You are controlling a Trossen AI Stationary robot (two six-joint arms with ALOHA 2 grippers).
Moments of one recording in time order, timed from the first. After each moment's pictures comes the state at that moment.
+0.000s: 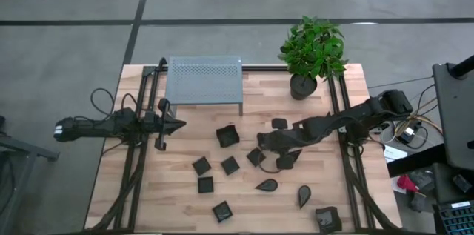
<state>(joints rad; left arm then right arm) 0.00 0.11 0.01 0.23 0.00 0.00 0.22 1.52 0.97 -0.52 0.14 0.12</state>
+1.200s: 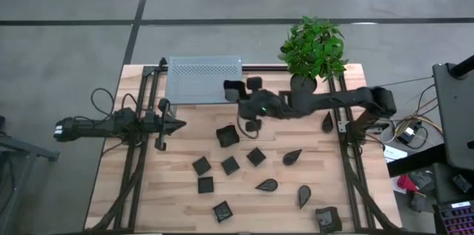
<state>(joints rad) 0.00 0.11 0.01 0.22 0.00 0.00 -0.03 1.69 1.39 -0.33 0.40 -0.47</state>
